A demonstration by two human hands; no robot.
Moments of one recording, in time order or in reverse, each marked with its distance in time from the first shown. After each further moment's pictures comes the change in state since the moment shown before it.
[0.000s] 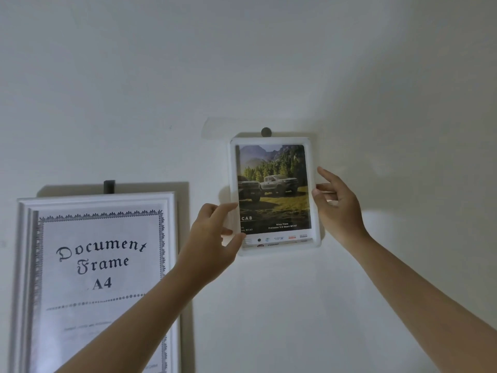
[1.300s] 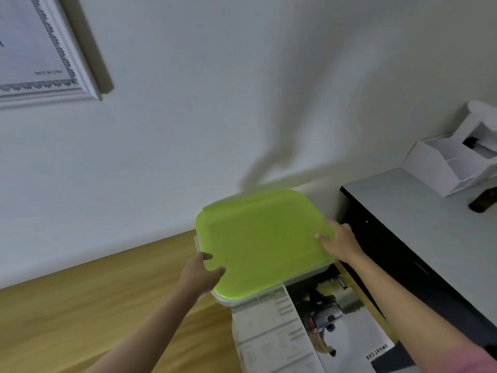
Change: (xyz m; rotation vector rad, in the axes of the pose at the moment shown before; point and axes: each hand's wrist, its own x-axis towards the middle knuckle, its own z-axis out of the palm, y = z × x) left_hand -0.464 0.093 0.099 -0.162 -0.916 -1.351; right_hand -0.480 0.131 -0.245 -0.782 -0.755 1.109
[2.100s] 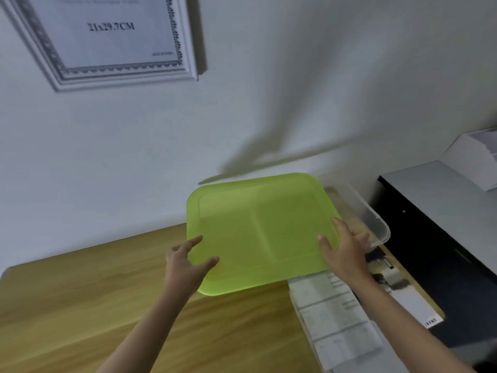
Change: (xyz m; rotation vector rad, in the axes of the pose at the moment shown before) left_hand -0.039 -0.109 -0.127 -0.228 0.207 0.094; right_hand -0.148 -0.131 0.075 0.110 0.244 -0.073
